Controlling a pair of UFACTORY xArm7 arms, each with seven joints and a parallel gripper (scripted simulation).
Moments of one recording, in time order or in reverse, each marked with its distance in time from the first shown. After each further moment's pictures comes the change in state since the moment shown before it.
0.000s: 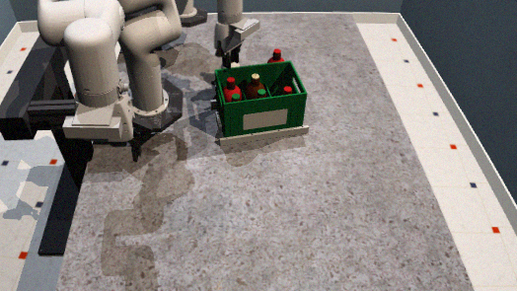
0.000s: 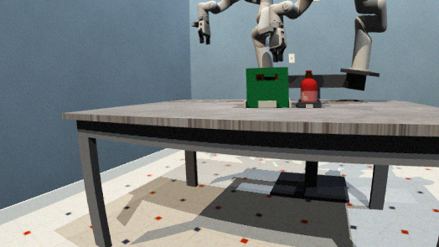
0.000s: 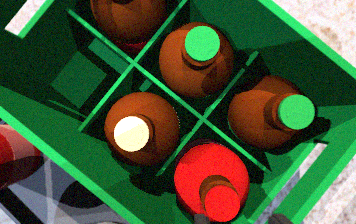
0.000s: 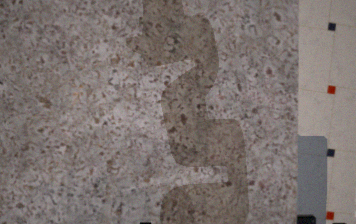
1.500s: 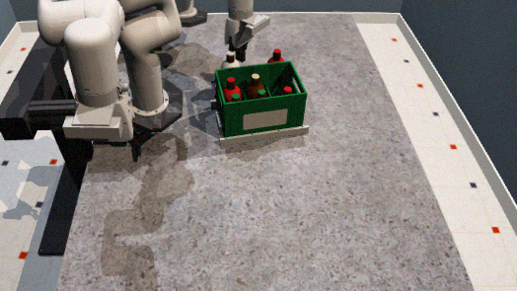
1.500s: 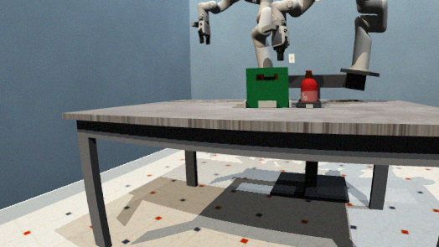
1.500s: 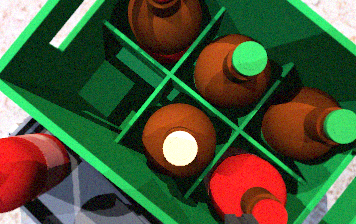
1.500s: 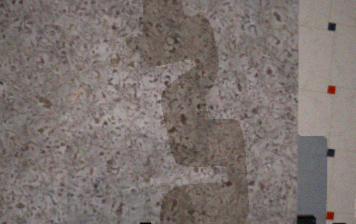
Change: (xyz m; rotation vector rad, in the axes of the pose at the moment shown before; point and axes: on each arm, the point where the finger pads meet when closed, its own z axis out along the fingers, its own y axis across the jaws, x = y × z) left arm 0.011 -0.037 -0.002 -0.004 0.002 0.001; right arm 0.000 0.000 0.000 0.000 0.000 0.000
